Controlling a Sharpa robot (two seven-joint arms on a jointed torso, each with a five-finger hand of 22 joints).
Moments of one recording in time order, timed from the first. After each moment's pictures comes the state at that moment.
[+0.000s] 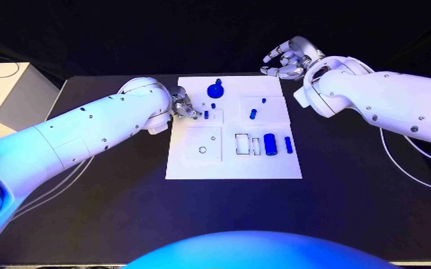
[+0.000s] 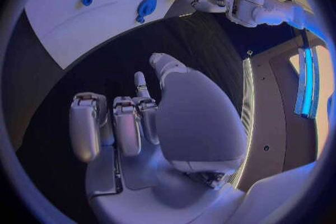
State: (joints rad) left arm 1.16 -0.51 0.09 1.16 -1.24 0.12 -0.51; left_hand 1.06 -0.25 0.62 0.29 0.19 0.87 0.03 0.78 0.99 1.26 -0.03 1.19 0.84 1.47 -0.08 1.56 1.31 0.09 1.33 0.03 1.37 1.16; right arm 1.33 -0.83 -0.09 1.43 -0.96 -0.56 -0.18; right_hand 1.42 -0.23 0.28 0.28 0.40 0.94 0.16 0.18 0.32 1.47 0.08 1.55 1.31 1.47 0.00 1.56 1.31 0.04 1.47 0.09 1.45 1.31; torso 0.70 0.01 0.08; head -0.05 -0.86
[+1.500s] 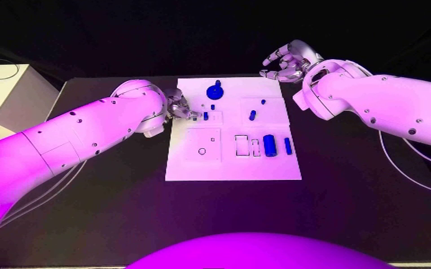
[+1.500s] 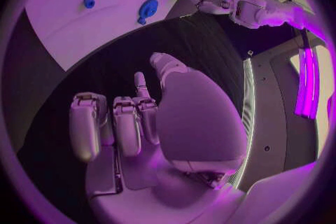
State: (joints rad) left arm 1.15 -0.55 0.12 1.22 -1.24 0.11 -0.52; left_hand 0.98 -0.20 0.45 0.29 0.19 0.87 0.03 0.78 0.99 1.26 -0.03 1.20 0.83 1.47 -0.08 1.56 1.31 0.09 1.33 0.03 1.37 1.16; right arm 1.32 -0.83 -0.09 1.43 -0.96 -0.56 -0.18; right_hand 1.42 -0.24 0.28 0.28 0.40 0.93 0.16 0.18 0.32 1.47 0.08 1.55 1.31 1.47 0.00 1.56 1.31 0.04 1.47 0.09 1.45 1.31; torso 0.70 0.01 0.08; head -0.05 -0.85
